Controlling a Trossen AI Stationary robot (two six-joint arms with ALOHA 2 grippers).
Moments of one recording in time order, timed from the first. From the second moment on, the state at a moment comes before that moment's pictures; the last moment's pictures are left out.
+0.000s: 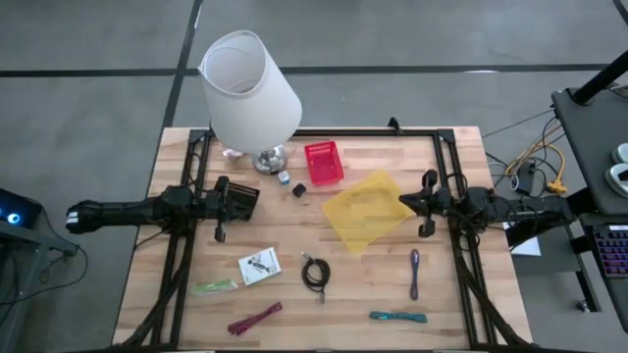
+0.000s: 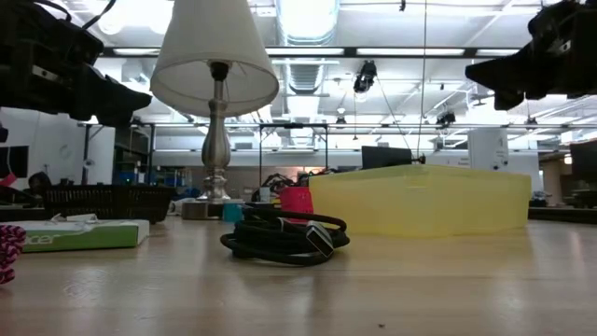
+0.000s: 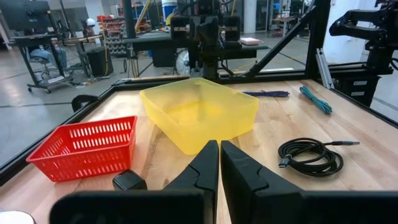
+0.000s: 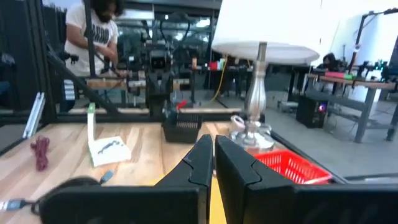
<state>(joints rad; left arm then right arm) 0.07 0.17 0.01 0.05 0.05 0.06 0.05 0.06 0.01 0.15 0.21 -0.03</state>
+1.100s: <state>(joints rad) 0.07 0.24 0.02 0.62 0.08 0.17 0.05 0.17 0.05 0.33 0.21 0.14</state>
